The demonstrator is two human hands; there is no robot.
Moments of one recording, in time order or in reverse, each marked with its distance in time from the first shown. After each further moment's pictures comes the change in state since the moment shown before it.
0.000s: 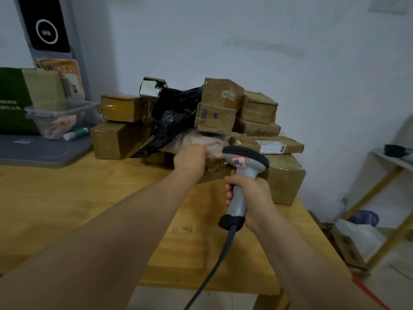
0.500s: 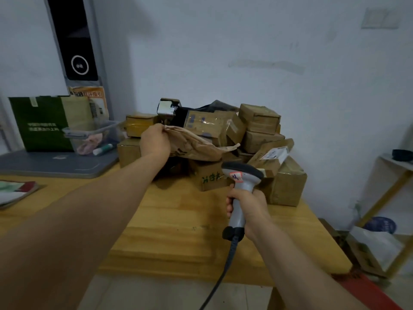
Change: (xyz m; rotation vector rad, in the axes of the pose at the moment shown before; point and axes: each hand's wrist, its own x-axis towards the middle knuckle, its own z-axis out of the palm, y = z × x) left_hand -0.026 -0.076 -0.117 -0.398 0.348 -0.253; right_hand -0.046 0.009 0.016 -0.043 -0.025 0.024
